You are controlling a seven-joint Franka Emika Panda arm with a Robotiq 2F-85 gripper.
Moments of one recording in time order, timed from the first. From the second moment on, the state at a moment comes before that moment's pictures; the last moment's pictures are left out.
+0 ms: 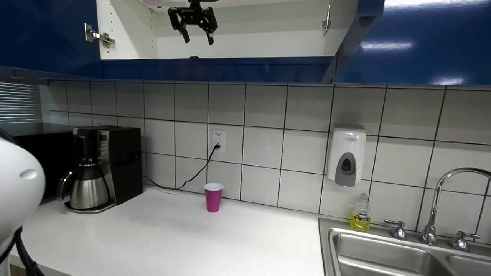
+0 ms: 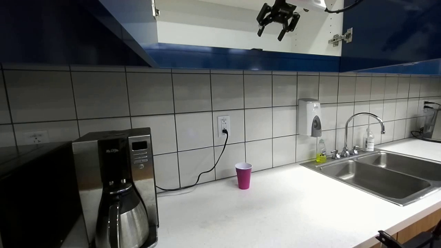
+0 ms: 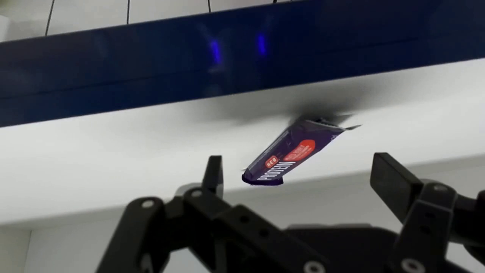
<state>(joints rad) 0.03 -0.48 -0.03 -2.01 0.02 2.35 0.04</state>
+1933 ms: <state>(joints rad) 0.08 -0.69 -0.11 -2.53 0.06 2.22 -0.12</state>
